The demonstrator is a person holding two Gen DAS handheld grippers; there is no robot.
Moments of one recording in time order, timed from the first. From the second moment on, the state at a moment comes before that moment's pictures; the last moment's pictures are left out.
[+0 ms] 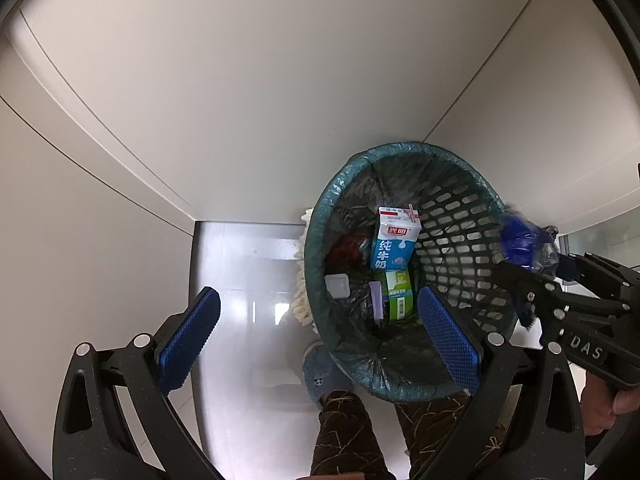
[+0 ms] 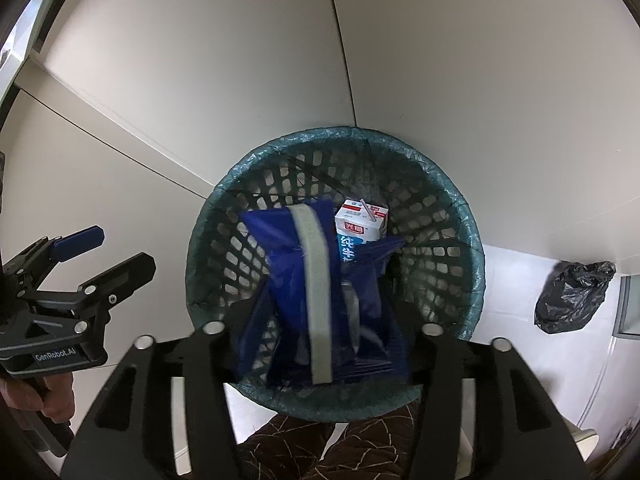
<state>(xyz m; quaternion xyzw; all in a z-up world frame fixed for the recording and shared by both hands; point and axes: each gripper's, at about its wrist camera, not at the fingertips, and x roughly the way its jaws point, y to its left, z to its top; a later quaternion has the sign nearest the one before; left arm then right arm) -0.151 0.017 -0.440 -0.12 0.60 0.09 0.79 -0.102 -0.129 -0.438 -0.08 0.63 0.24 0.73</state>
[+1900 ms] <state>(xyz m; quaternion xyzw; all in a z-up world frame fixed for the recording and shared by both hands) -0.045 0.004 -0.041 -0.09 0.41 0.04 0.91 -0.006 -0.232 -0.018 -0.04 0.40 0.10 0.91</state>
